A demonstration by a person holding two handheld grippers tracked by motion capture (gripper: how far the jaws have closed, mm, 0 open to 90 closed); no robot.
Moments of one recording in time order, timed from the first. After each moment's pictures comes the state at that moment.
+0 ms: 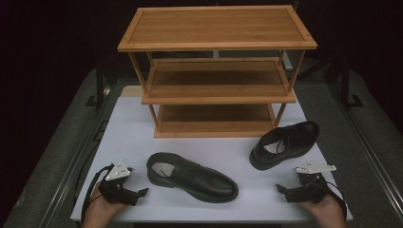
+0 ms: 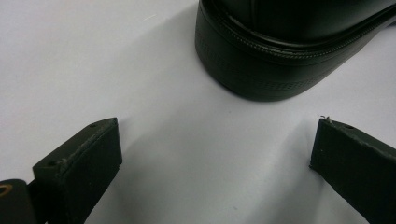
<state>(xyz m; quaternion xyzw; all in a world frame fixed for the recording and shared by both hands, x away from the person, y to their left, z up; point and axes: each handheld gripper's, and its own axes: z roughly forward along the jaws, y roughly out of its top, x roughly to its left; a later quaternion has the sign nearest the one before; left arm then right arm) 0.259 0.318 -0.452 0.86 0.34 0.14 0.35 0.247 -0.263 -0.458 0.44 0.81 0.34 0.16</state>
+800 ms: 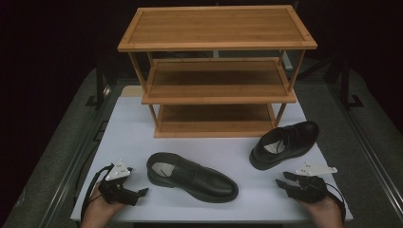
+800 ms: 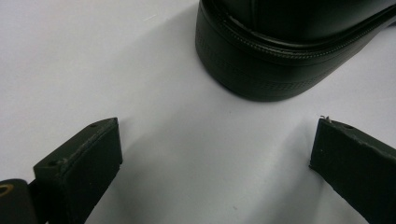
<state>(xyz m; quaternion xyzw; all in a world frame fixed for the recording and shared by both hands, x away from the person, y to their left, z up) 0.259 0.318 -0.452 0.86 0.34 0.14 0.35 0.238 -0.253 -0.446 0.41 0.82 0.37 0.16</state>
